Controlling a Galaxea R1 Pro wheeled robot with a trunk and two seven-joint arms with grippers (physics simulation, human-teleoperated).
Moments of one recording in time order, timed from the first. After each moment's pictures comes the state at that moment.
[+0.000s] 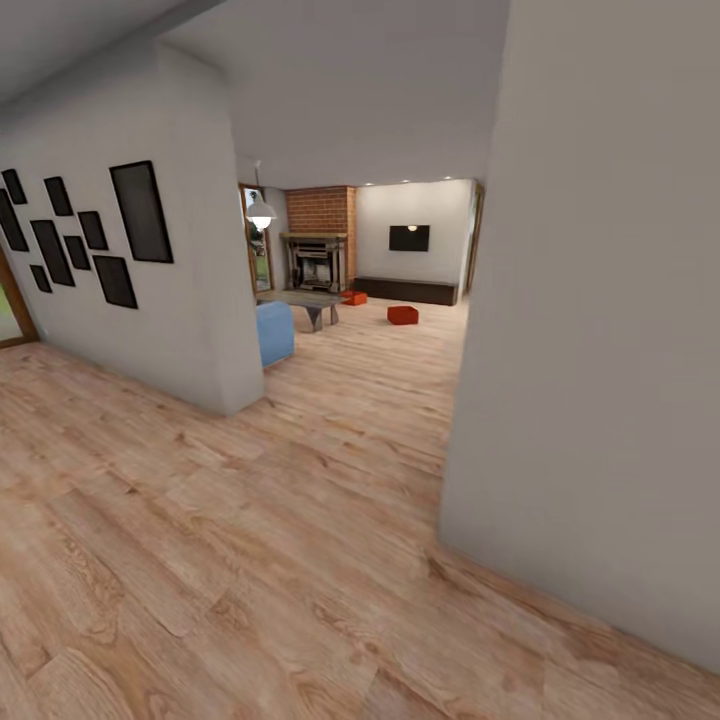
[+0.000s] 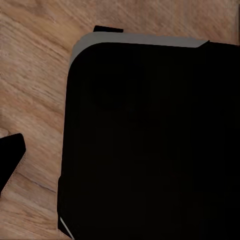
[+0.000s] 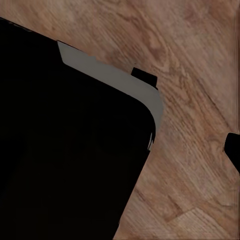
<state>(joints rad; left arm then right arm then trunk) 0.00 0.00 0.06 -0.05 0.07 -0.06 -0.01 -0.11 -0.07 0.48 0.03 -0.12 -0.13 0.17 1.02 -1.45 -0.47</state>
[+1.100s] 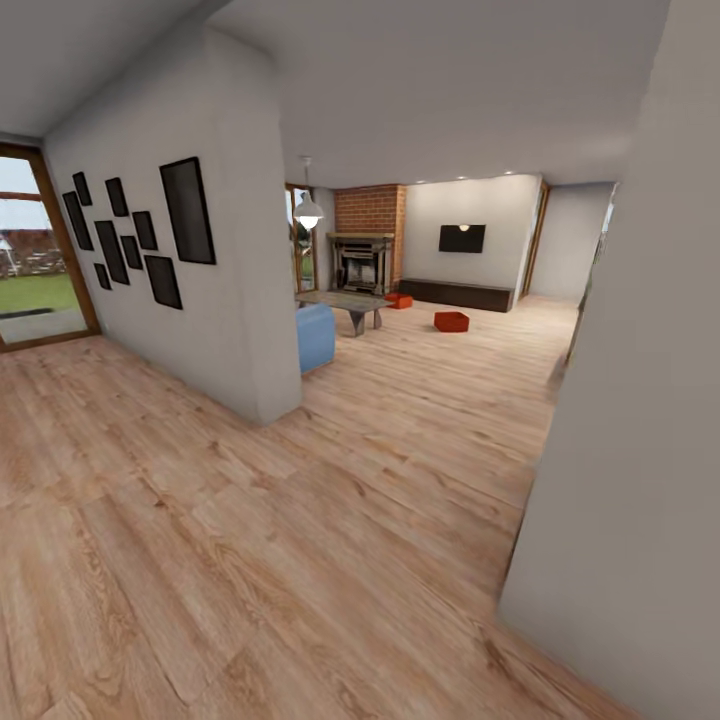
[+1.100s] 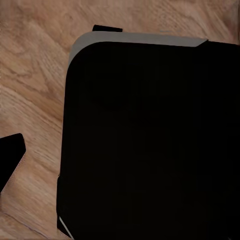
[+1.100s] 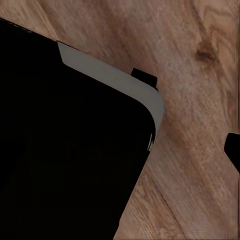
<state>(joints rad) 0.00 -0.01 0.06 -0.05 0.07 -0.06 -0.01 -0.11 -0.07 0.48 0.03 -0.12 -0.14 0.17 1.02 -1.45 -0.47</state>
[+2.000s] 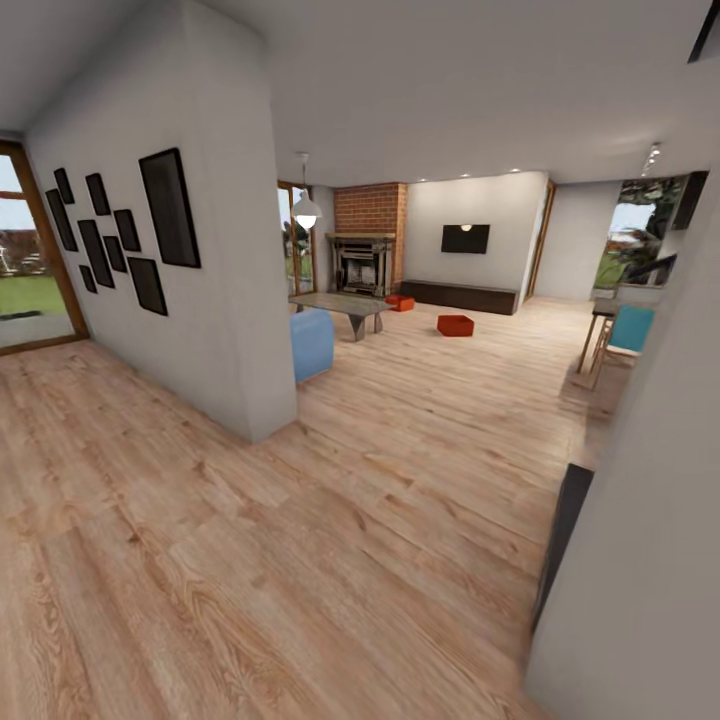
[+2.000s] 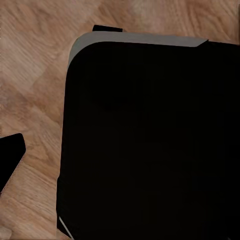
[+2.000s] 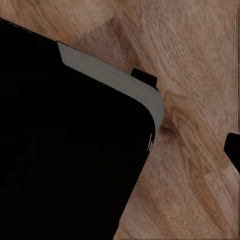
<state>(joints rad) 0.00 -0.01 0.06 -0.05 0.07 -0.06 -0.01 -0.11 -0.07 0.48 0.03 -0.12 -0.14 0.17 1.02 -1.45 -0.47</state>
